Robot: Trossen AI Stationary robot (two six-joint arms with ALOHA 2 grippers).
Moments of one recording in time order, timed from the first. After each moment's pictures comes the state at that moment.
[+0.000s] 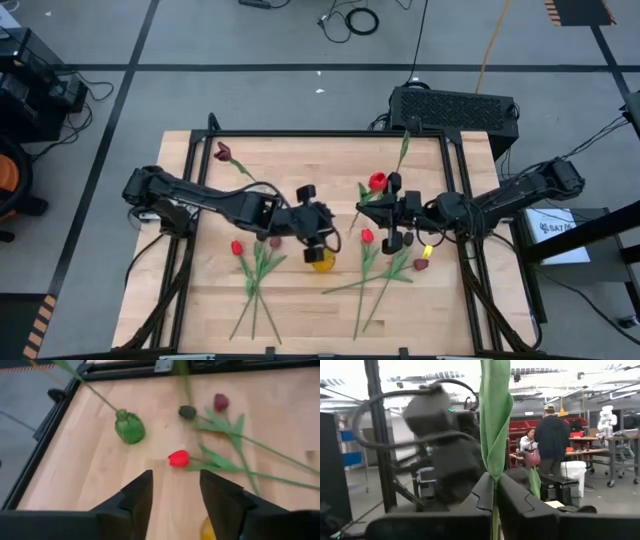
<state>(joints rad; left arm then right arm) -0.23 1.68 1.52 -0.56 -0.36 -0.11 0.26 1.16 0.58 0.89 0.36 0.03</state>
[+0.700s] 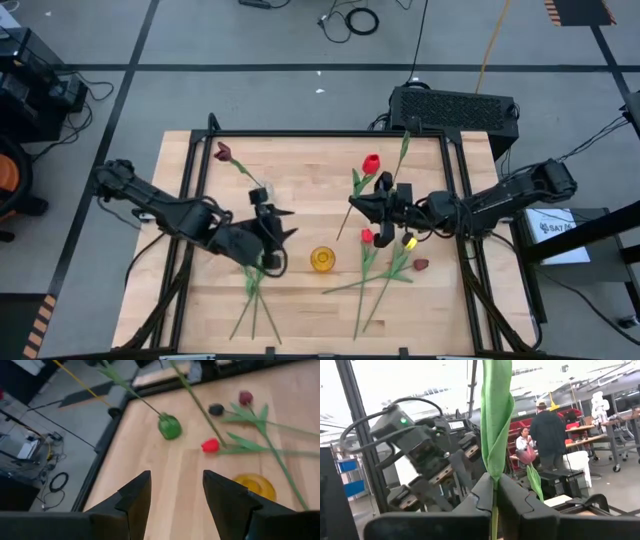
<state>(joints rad) -0.45 1.38 1.33 -0.67 -0.74 -0.13 0.20 1.28 0.58 1.05 0.36 0.20</state>
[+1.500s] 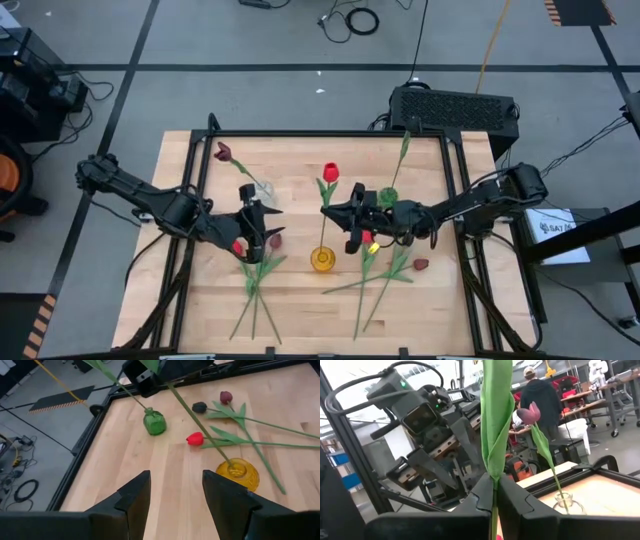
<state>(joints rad) -0.43 1.17 1.08 -0.53 -0.61 -0.09 0.19 1.56 0.74 1.04 0.37 0.34</state>
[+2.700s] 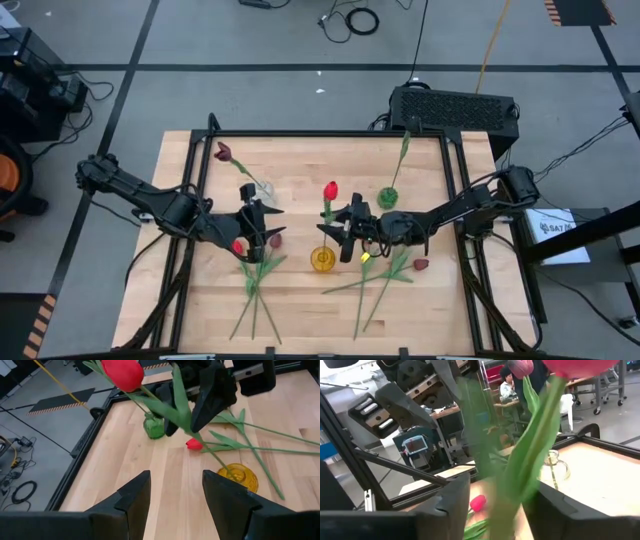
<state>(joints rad) -0.43 1.17 1.08 -0.51 -0.61 -0.09 0.23 1.63 0.74 0.91 0.42 0.35</state>
